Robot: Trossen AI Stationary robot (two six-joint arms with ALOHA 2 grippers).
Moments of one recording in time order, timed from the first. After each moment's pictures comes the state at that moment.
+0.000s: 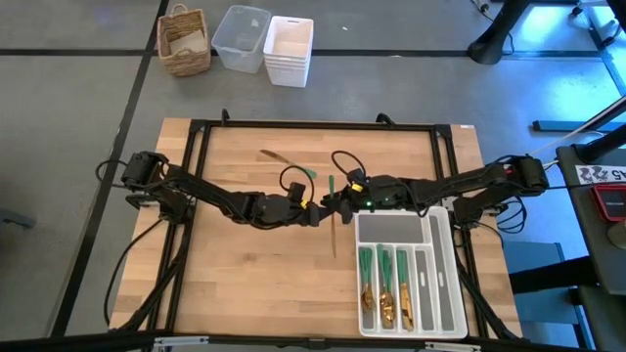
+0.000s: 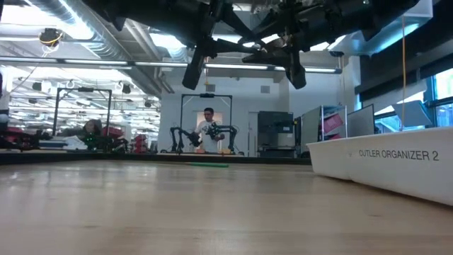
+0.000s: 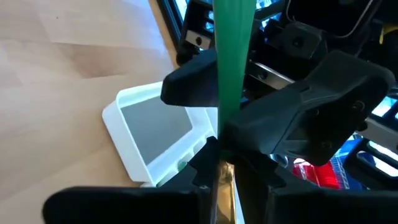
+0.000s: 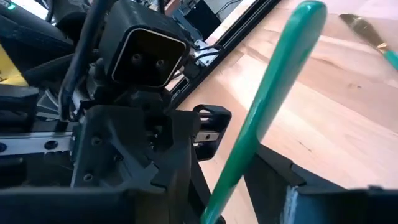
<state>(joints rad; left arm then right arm) -0.18 1.65 0.90 0.50 -0.40 -1.23 0.06 1.44 0.79 0.36 0.10 0.83</state>
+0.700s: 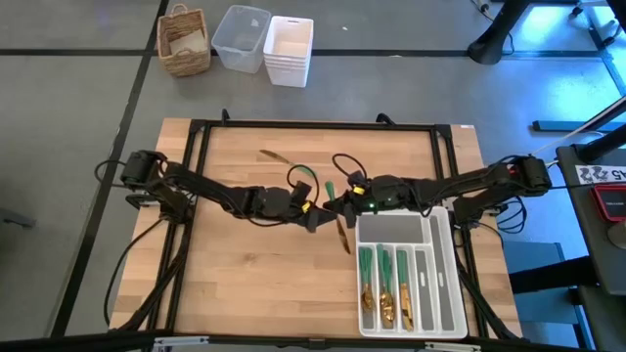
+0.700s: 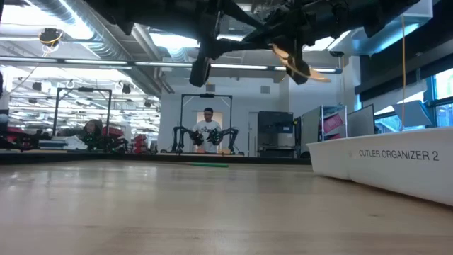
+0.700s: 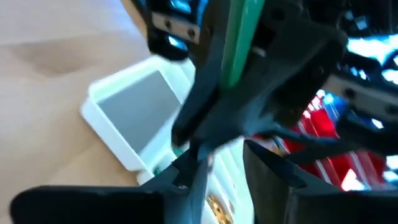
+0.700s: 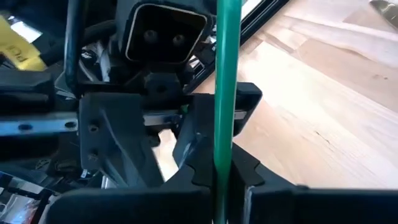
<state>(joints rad) -0.14 1.64 0.90 0.51 -0.19 -1.05 0.06 1.41 0.79 0.35 0.03 0.80</state>
